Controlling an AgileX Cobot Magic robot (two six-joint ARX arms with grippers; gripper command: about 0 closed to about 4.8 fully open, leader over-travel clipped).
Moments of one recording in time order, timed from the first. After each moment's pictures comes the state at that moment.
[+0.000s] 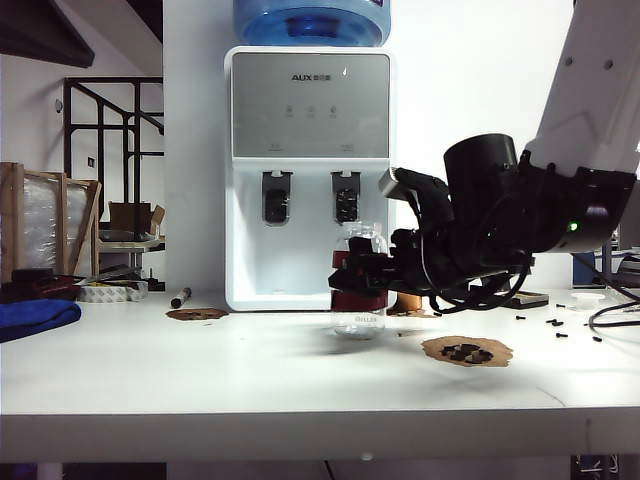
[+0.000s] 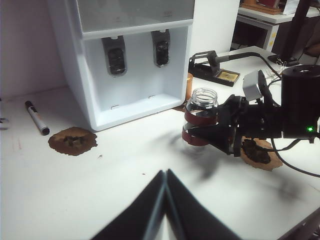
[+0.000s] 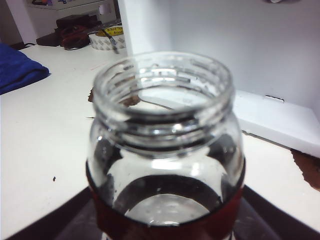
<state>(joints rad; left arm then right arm) -0.45 0.69 0.55 -0.10 0.05 -0.03 0.36 2.14 1.00 0.89 -0.32 -0.04</state>
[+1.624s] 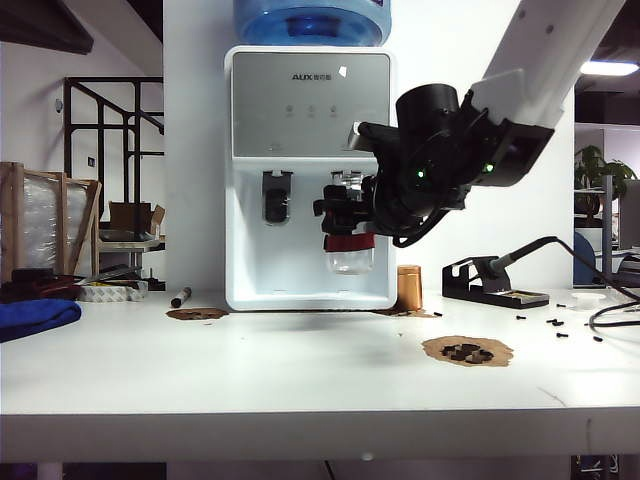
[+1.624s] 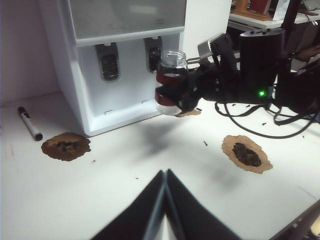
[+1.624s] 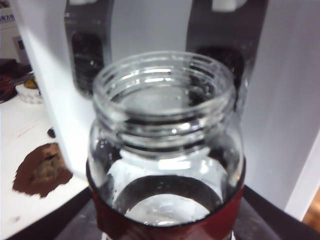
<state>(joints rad) -0.45 0.66 0.55 -0.12 0.07 -0.05 0.39 2.16 1.34 0.62 -0.05 -0.02</state>
